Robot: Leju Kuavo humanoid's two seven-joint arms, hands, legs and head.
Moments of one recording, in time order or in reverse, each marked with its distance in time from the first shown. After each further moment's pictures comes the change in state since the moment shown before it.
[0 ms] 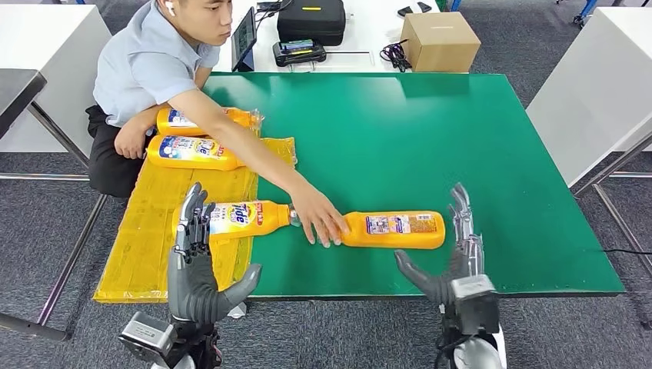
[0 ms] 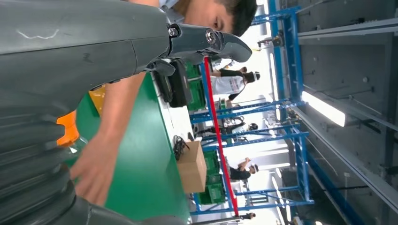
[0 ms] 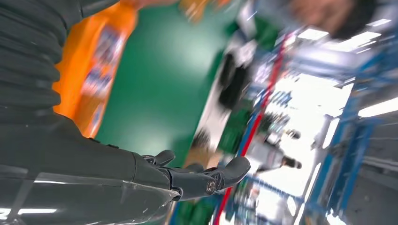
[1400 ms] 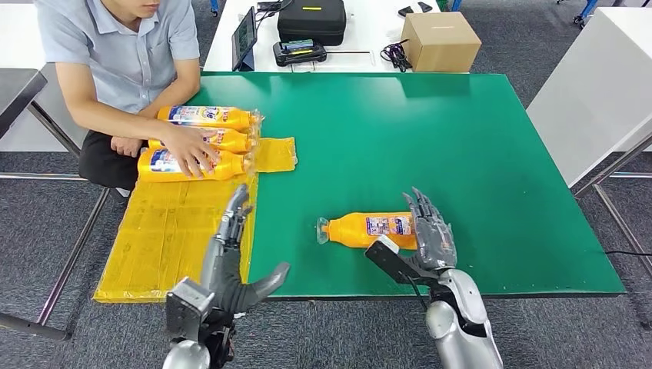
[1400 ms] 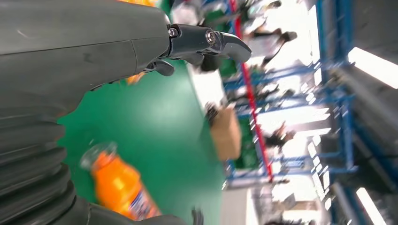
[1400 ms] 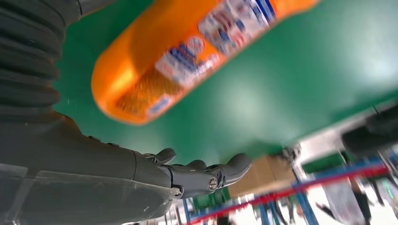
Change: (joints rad) left arm -0.063 -0.006 -0.034 0.105 -0.017 -0.076 0.167; right arm -0.261 -0.193 0.141 0.457 0.608 -0.164 0.359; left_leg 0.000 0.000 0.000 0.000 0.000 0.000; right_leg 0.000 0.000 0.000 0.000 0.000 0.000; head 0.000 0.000
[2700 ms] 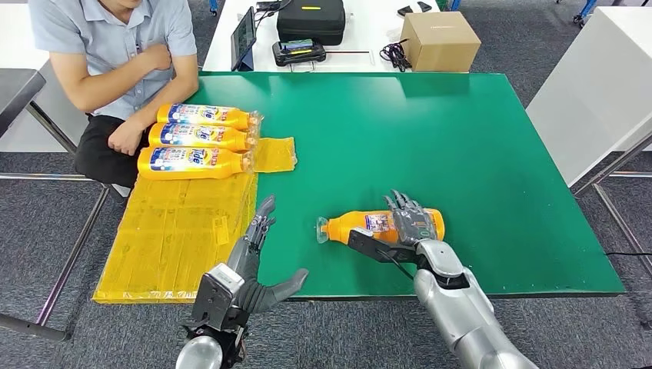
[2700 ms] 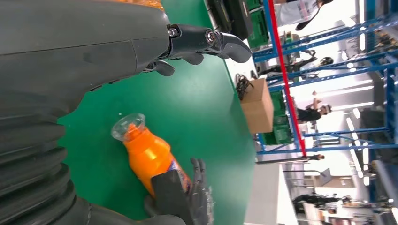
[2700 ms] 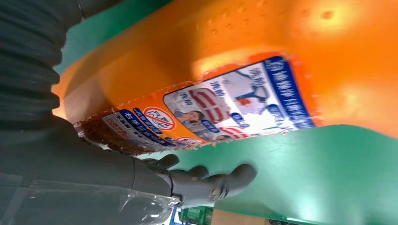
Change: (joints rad) left arm -0.035 0.005 -0.030 0.091 -0.012 -0.030 0.091; right arm -0.303 -0.114 0.248 0.418 0.135 0.145 0.225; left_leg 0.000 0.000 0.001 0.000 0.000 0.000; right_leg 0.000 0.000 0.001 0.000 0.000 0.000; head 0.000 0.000
